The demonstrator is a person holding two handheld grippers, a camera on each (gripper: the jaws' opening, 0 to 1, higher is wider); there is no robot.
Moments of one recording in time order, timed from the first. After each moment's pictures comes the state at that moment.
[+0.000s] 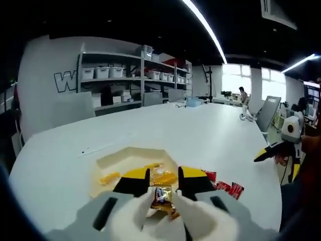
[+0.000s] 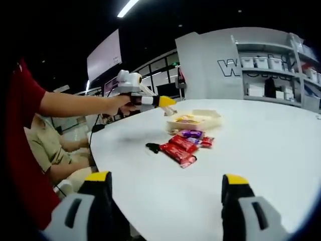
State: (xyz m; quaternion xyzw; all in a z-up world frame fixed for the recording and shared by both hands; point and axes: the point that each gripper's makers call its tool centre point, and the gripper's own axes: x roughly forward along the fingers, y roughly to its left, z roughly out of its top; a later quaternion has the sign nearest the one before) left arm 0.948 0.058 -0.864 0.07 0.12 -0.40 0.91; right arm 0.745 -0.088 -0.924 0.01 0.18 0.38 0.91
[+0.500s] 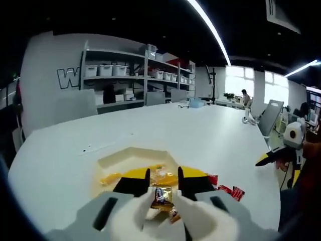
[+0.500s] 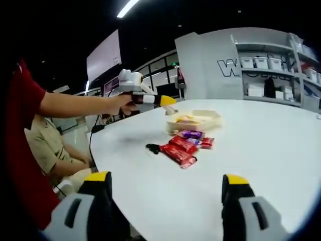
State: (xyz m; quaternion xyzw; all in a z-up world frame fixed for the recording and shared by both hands) left arm 0.954 0.054 -0.860 0.04 0.13 -0.40 0.91; right arm 0.746 -0.087 -0.924 0.01 0.18 0.38 0.91
